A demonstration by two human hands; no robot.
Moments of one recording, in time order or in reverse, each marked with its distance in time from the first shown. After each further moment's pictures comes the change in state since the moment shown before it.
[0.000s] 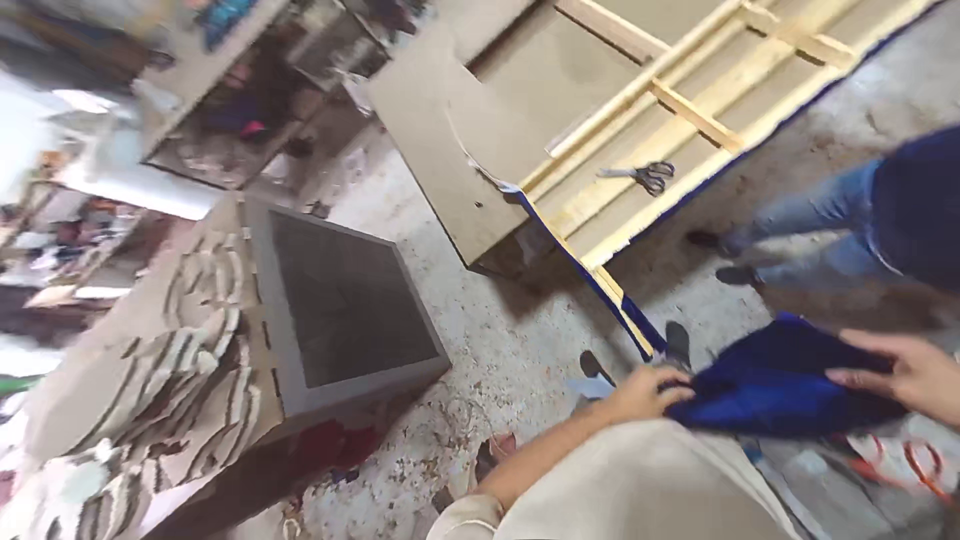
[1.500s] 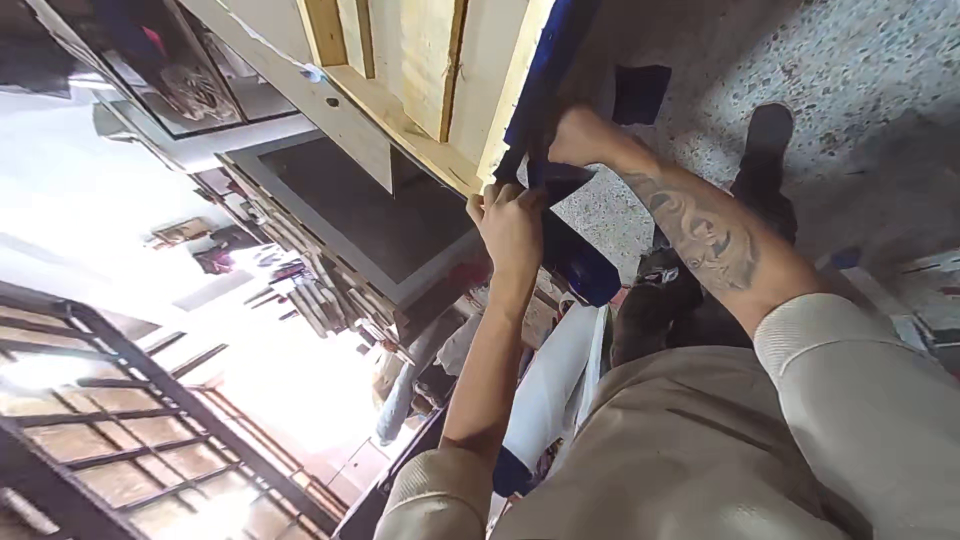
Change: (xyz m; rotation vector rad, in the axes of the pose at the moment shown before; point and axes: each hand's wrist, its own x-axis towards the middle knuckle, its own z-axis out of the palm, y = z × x) left_hand 0.193 -0.087 -0.080 1.334 0.116 -0.822; right_hand 0.399 0.081 0.216 0.469 -0.315 -0.182
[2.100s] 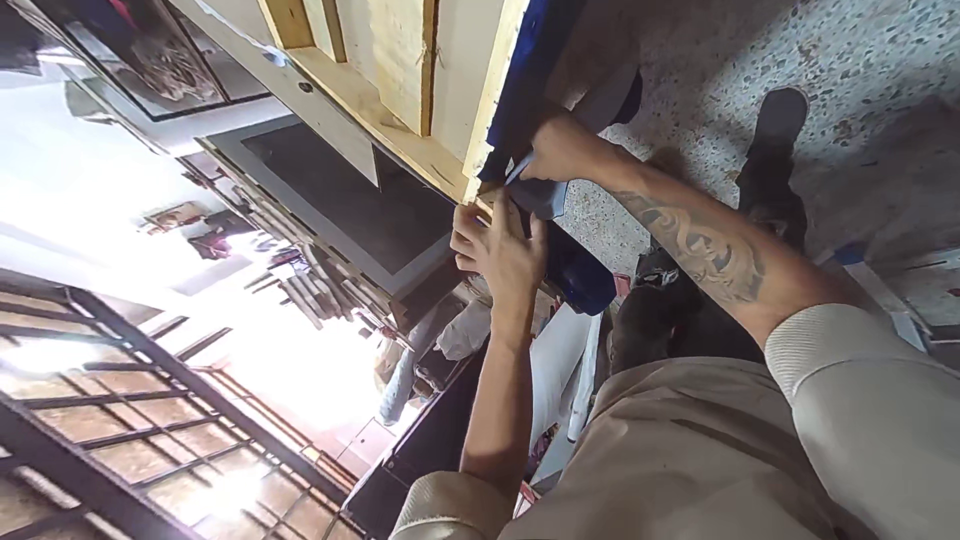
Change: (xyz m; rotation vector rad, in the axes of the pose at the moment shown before) left_hand -0.029 0.008 0.029 0.107 0.089 -0.421; right_hand 0.019 0.010 0.032 -0.108 0.038 -0.236
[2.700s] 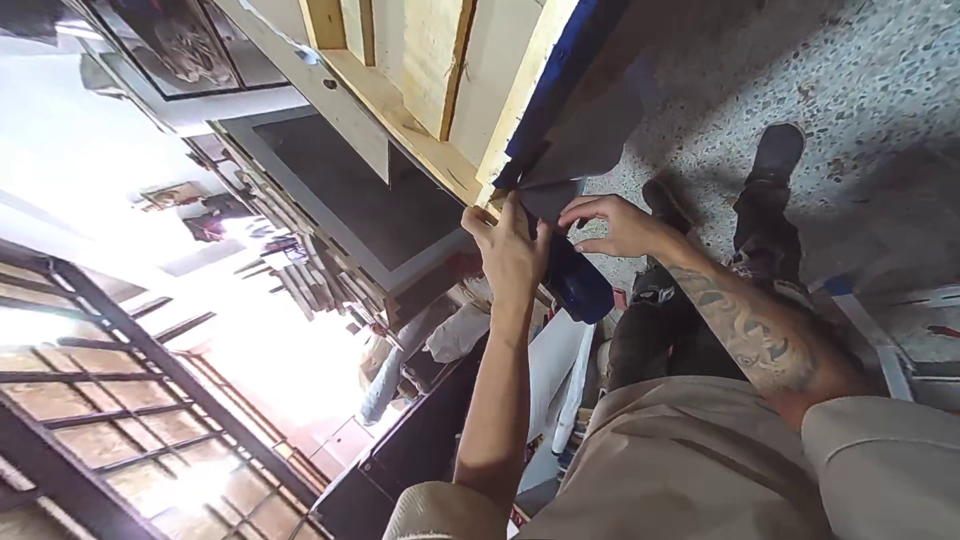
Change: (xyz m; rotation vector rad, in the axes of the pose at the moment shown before) left_hand 0.013 0.000 -0.004 -0.192 -0.127 -0.005; right_hand -0.116 0.023 0.034 0.657 -0.054 -0.131
